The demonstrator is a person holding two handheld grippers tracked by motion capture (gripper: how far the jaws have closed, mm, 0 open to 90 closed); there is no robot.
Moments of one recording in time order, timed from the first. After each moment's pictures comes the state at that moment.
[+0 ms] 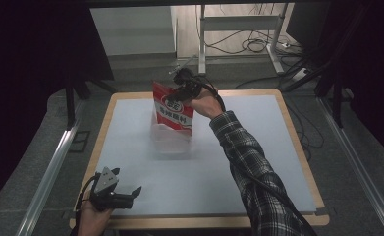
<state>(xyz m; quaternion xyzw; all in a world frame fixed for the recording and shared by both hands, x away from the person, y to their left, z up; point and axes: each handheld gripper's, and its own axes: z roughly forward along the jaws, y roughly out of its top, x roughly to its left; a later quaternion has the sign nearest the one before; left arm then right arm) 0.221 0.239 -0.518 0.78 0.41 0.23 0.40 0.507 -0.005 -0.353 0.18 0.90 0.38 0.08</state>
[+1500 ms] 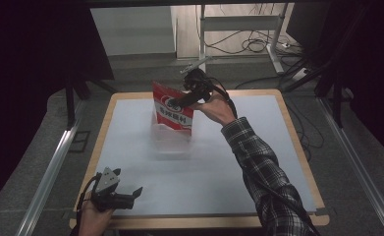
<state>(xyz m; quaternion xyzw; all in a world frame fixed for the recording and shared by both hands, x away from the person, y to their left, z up) 0.221 0.236 -0.519 0.78 0.42 0.22 0.40 0.485 -0.036 -0.342 0.20 0.88 0.42 0.10</state>
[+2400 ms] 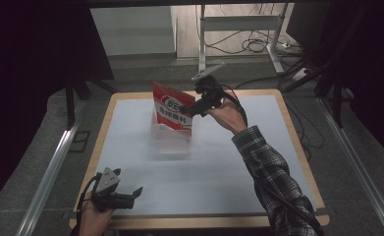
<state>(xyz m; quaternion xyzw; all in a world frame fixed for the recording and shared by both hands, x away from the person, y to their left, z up) 0.221 0.236 -0.519 0.78 0.42 0.22 0.40 0.463 -0.067 -0.346 0.21 0.87 0.43 0.11</state>
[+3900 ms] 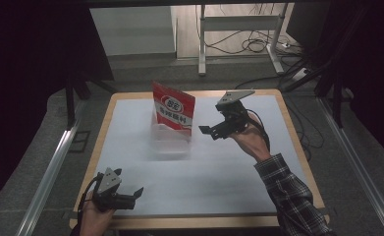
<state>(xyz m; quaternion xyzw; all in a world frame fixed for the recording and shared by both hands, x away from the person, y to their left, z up) 0.221 0.233 -0.520 0.79 0.41 0.23 0.40 0.408 -0.133 -0.375 0.22 0.85 0.45 0.14</state>
